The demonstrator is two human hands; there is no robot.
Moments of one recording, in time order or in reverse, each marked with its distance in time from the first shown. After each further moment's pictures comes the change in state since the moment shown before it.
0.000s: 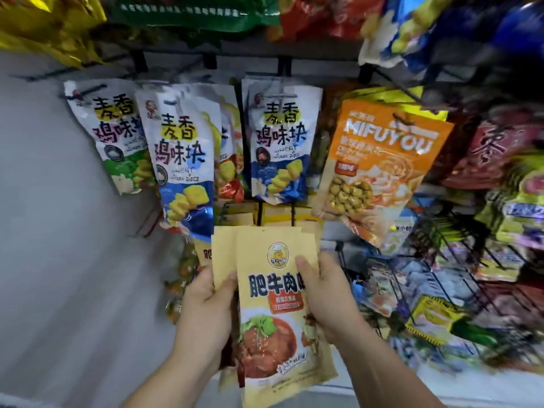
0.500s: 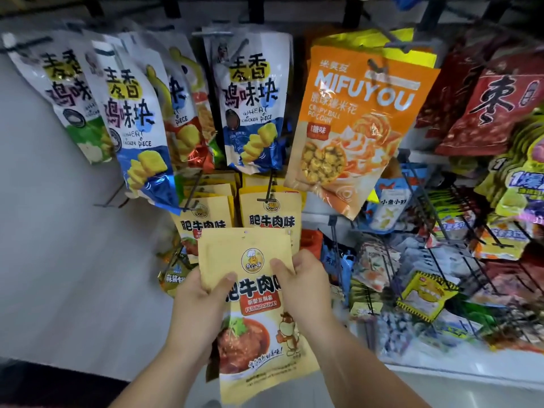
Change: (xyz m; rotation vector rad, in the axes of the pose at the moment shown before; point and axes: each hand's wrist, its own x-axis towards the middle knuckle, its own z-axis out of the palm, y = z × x) left_hand -0.018 -0.051 0.042 0.159 0.118 -0.023; right_hand 0.004 0.061 -0.019 -0.072 0.021 0.040
